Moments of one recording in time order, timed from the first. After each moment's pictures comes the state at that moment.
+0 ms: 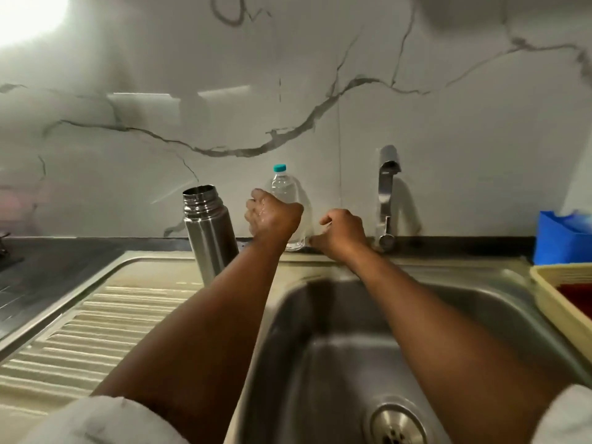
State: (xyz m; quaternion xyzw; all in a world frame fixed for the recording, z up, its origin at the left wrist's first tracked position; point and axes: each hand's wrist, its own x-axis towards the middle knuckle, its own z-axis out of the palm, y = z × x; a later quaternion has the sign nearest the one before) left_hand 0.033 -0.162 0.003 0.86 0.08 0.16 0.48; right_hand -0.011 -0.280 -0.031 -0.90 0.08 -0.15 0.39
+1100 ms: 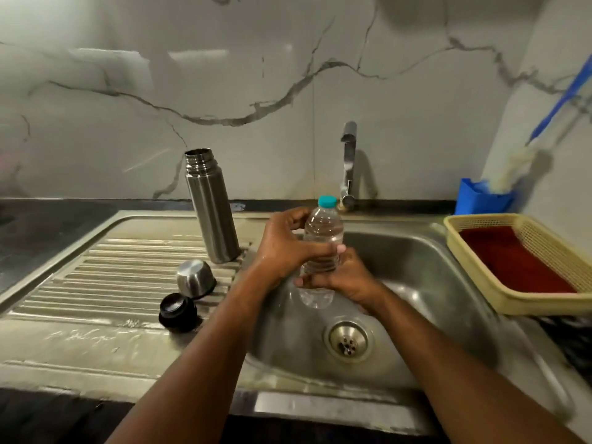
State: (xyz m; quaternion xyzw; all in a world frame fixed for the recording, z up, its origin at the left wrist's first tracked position) left_hand -0.160 -0.144 -0.039 0.79 -0.26 0.04 0.55; right_hand -0.201 -0.297 -0.091 -0.75 -0.07 -0.03 0.66
